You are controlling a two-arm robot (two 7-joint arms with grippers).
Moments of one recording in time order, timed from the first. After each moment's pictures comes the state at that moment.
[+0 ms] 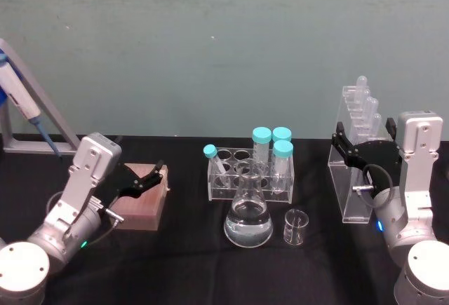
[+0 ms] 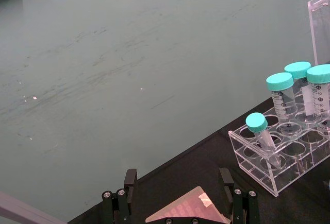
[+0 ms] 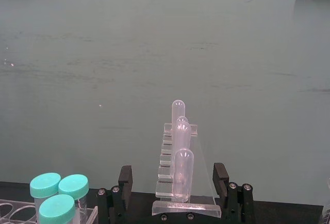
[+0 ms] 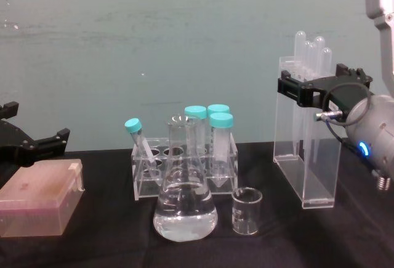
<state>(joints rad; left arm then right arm) -0.20 0.60 0.45 -1.41 -0.25 -0.12 0.03 0.25 -0.06 -0.11 -1.30 -0.10 -0.12 -0.03</state>
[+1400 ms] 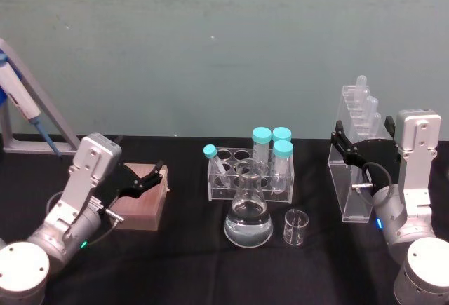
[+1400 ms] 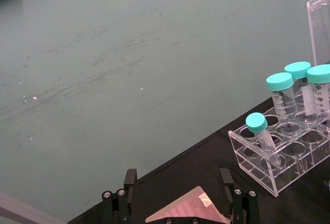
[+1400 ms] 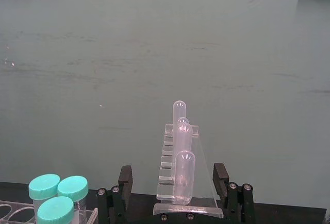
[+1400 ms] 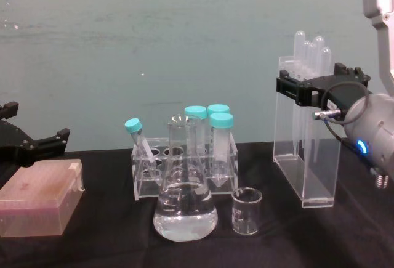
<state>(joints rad) -0.20 0.60 0.45 -1.41 -0.25 -0.12 0.03 0.27 -0.07 -0.10 -1.28 -0.11 -0.13 -0.02</state>
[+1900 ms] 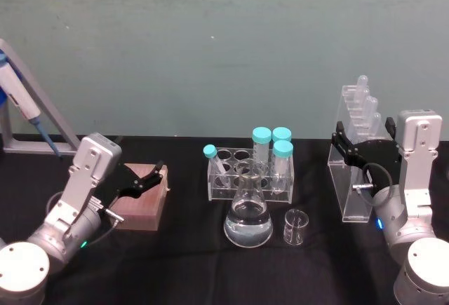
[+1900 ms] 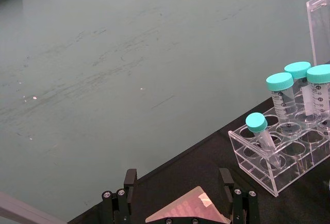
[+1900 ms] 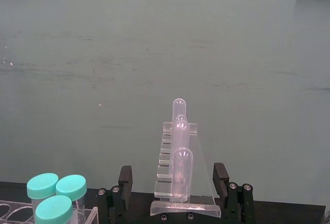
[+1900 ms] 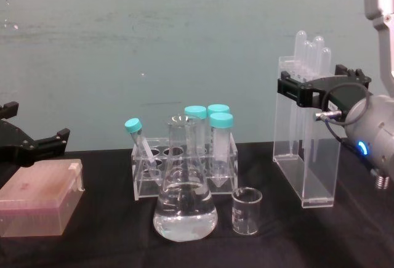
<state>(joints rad) -0.20 0.60 0.45 -1.41 -0.25 -0.12 0.03 0.27 -0.07 -0.10 -1.28 -0.10 -0.13 -0.02</state>
